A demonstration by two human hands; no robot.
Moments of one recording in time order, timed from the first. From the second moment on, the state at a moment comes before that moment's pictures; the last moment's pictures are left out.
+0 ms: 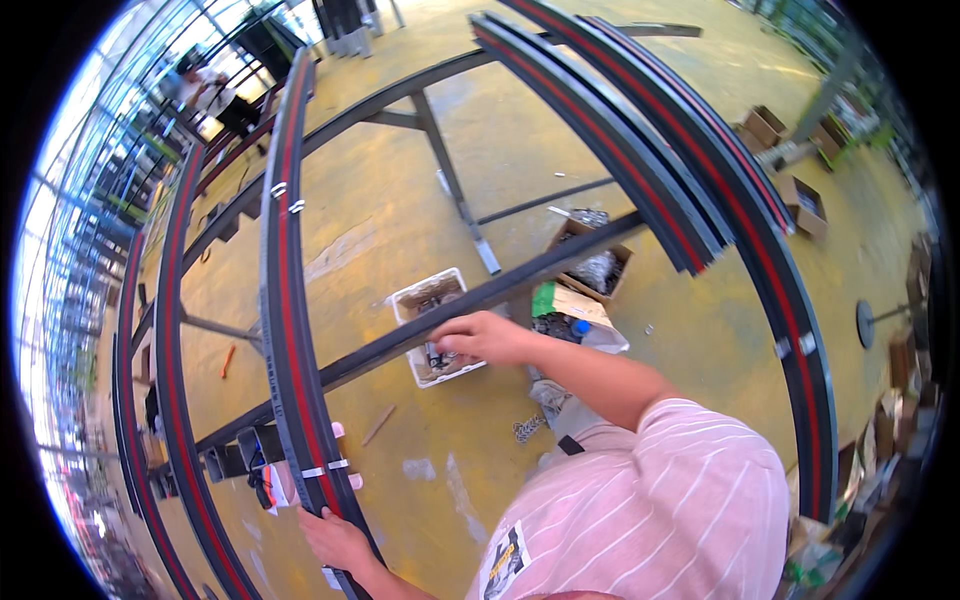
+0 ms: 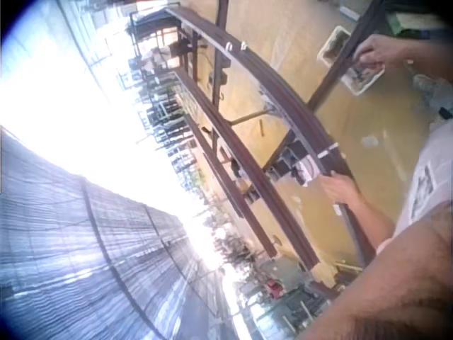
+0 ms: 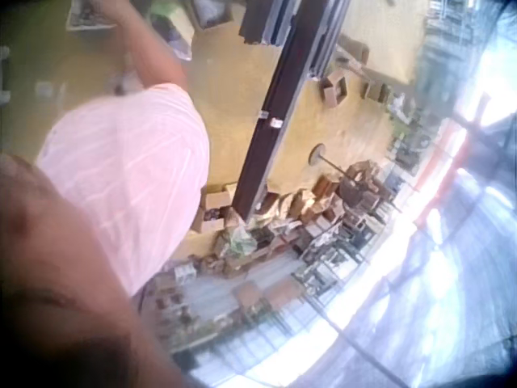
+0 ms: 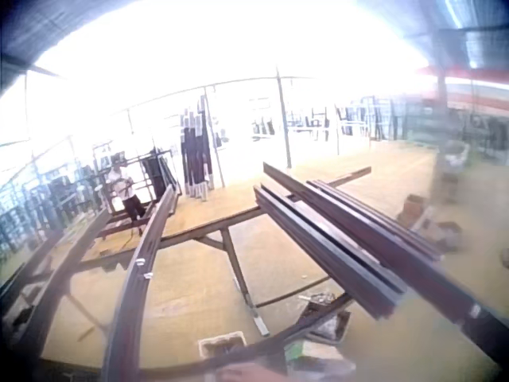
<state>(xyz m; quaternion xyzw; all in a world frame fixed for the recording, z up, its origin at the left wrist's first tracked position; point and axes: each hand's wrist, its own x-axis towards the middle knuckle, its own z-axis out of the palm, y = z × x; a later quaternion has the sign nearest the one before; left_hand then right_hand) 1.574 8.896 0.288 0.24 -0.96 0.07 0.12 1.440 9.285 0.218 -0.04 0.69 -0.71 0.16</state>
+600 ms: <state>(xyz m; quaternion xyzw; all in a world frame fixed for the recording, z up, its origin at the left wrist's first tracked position) 1.596 8.924 0.288 0.15 -0.97 -0.09 0.17 1.897 9.547 0.208 0.54 0.63 -0.42 -0.37</state>
